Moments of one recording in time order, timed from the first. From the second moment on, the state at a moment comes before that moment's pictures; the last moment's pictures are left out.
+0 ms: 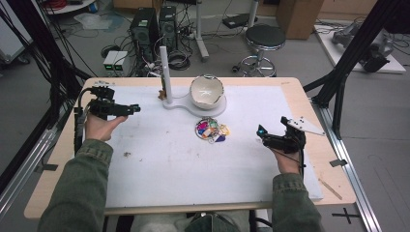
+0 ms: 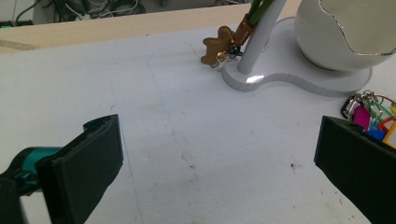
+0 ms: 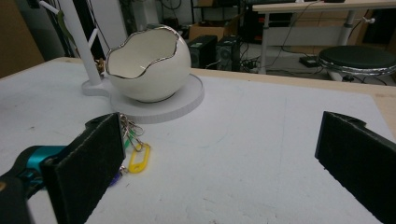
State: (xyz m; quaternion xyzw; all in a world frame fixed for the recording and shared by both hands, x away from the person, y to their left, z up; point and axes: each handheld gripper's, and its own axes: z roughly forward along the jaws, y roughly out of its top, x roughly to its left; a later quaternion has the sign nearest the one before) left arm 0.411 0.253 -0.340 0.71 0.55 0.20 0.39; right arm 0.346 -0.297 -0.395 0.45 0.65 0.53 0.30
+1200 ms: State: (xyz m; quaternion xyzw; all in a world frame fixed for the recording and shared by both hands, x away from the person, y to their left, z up) left arm 0.338 0.266 -0.373 0.67 0.56 0.24 0.42; right arm 0.345 -0.297 -0.395 0.45 0.66 0.53 0.30
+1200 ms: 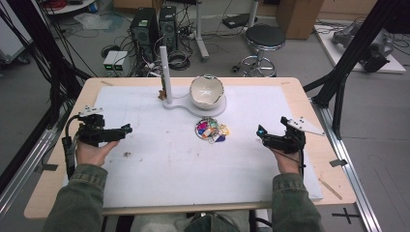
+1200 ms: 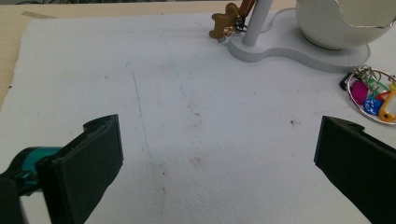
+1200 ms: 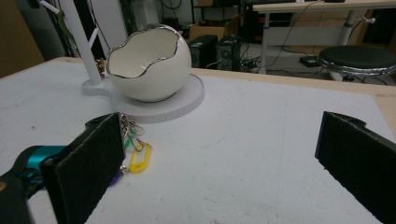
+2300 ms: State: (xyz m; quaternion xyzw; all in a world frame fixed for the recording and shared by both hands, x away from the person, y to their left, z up) left arm 0.282 0.300 -0.413 0.64 0.57 0.27 0.44; right arm 0.347 -0.296 -0.394 0.45 0.66 0.53 0.28
